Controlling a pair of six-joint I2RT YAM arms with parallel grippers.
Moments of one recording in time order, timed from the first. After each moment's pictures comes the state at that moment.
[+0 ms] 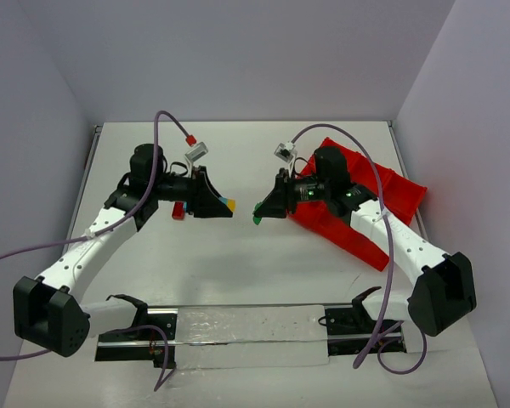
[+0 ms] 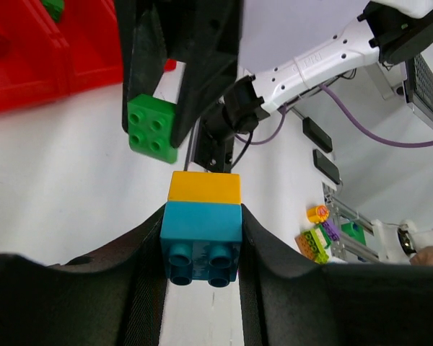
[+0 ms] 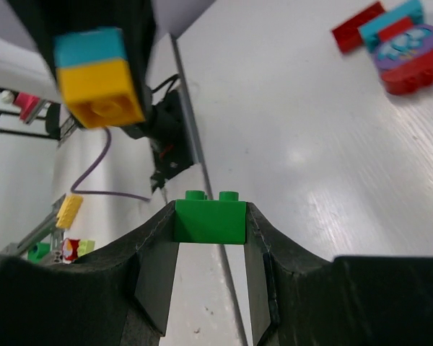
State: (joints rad) left arm -0.41 1.22 0.99 -0.12 1.17 -0.39; right arm 0.48 1.26 0.98 -0.13 -0.97 0.31
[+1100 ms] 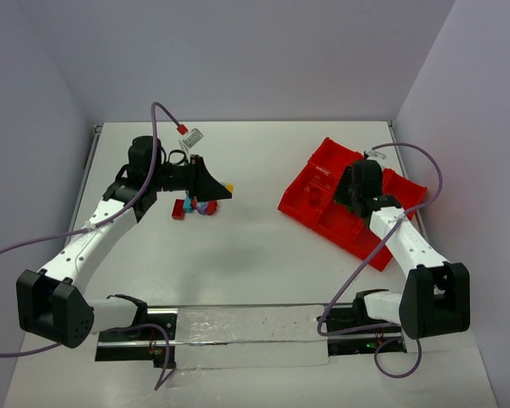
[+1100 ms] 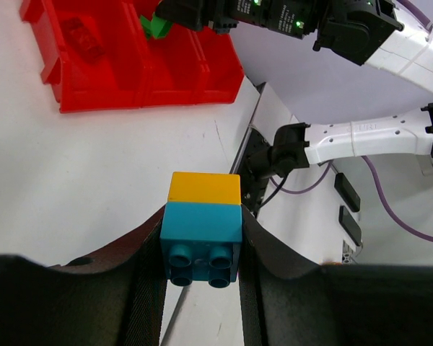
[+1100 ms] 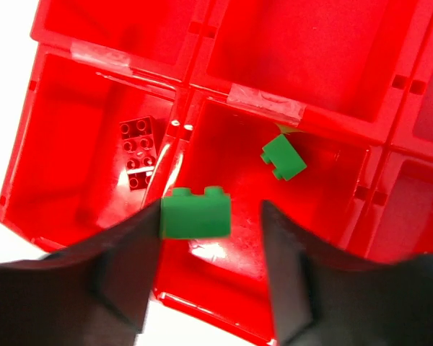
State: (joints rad) left arm -0.36 1.26 1.06 -0.17 0.97 -0.45; right arm 0.10 1.22 0.79 -0.26 0.21 0.42
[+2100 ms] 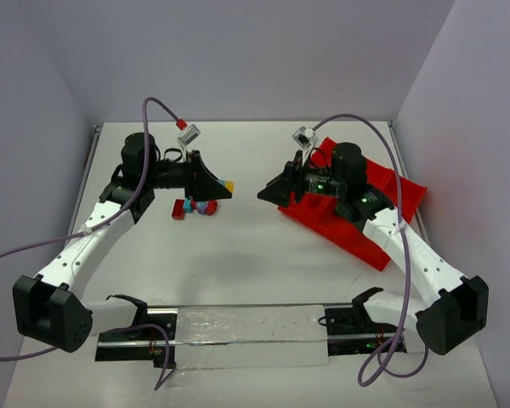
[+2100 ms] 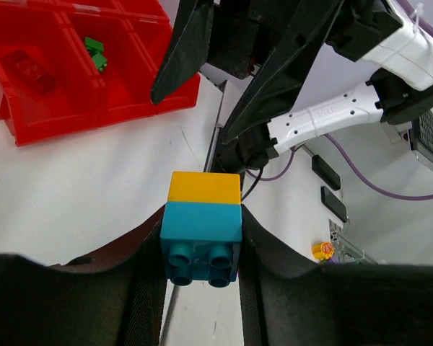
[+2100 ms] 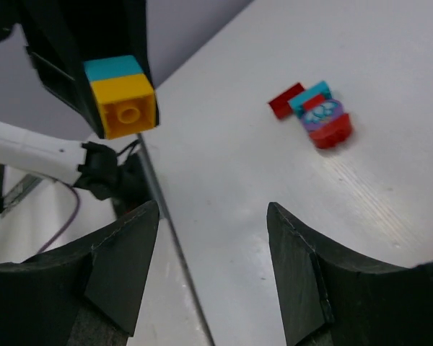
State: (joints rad) left arm -0.36 1.24 1.07 -0.06 1.10 -0.50; right arm 0.44 1.14 1.00 -0.08 -0.74 0.37
